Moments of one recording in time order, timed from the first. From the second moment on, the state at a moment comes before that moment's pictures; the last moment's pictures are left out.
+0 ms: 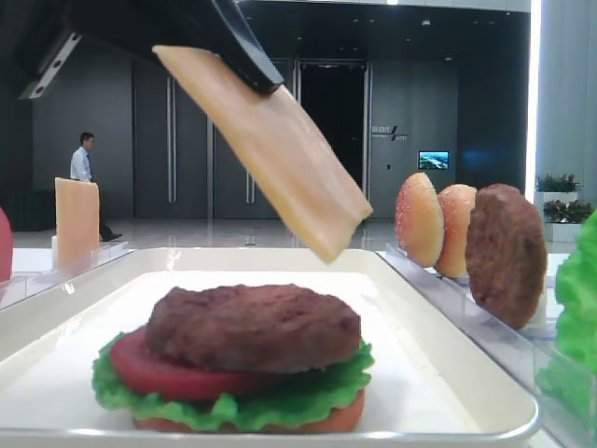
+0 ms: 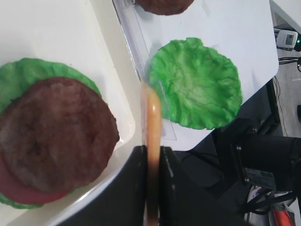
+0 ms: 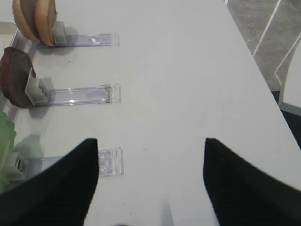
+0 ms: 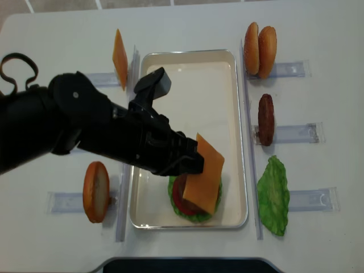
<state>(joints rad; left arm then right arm) -0.66 1.45 -0.78 -1.01 0.58 0.38 -0.07 -0.01 -0.50 0.02 1.14 -0.07</state>
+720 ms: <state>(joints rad) -0.66 1.45 -0.71 -1.08 0.52 0.49 -0.07 -0.01 -0.50 0.02 1.14 -0.07</state>
